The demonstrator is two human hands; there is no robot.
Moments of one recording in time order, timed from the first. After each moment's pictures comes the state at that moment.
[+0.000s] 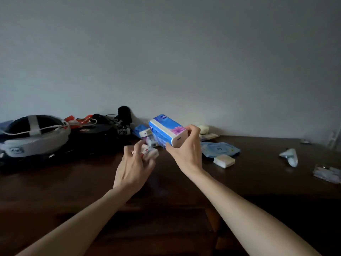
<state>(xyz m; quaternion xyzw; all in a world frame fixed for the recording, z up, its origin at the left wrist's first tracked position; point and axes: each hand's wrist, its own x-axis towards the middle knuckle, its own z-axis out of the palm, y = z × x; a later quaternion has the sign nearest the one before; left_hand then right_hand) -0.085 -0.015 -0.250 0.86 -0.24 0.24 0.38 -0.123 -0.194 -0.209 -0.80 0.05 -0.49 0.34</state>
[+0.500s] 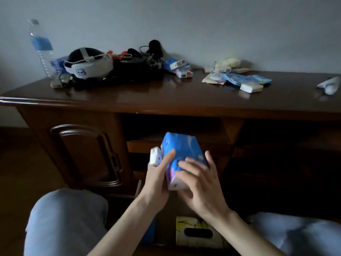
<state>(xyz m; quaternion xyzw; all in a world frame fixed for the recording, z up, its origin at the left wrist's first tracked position) -0.336 0.069 -0.373 0.40 -0.06 -0.24 0.88 -0.388 -0.080 -0.415 -0.84 -0.25 -0.46 0.14</state>
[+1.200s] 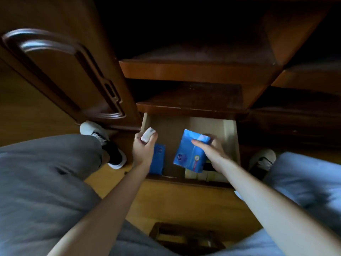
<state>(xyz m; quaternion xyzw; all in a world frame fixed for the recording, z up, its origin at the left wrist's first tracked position) -0.304 0.127 -0.611 0.75 0.21 -0.04 0.63 -0.345 -0.102 -0.634 -0.65 0.34 0.08 0.67</state>
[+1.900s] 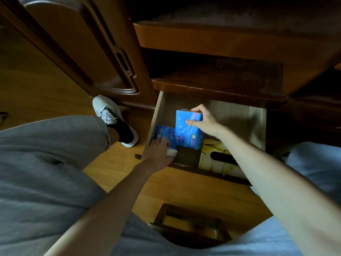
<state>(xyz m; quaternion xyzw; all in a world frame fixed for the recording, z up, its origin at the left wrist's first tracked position) -0.329 0.159 -0.669 0.96 -0.11 -0.21 0.15 -0.251 -0.072 -0.676 -0.83 0.09 0.20 0.51</state>
